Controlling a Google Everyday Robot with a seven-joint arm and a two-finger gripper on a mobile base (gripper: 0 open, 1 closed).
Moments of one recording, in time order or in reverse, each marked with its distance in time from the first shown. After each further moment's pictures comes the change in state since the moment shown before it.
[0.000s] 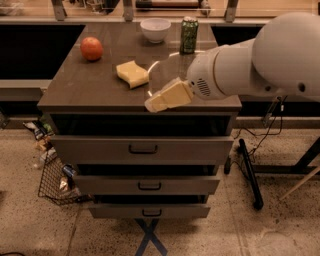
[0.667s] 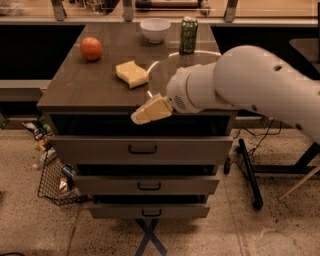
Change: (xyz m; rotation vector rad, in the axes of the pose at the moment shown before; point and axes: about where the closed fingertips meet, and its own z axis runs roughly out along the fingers) arm 0.018 0.019 0.056 -0.018 0.013 -0.036
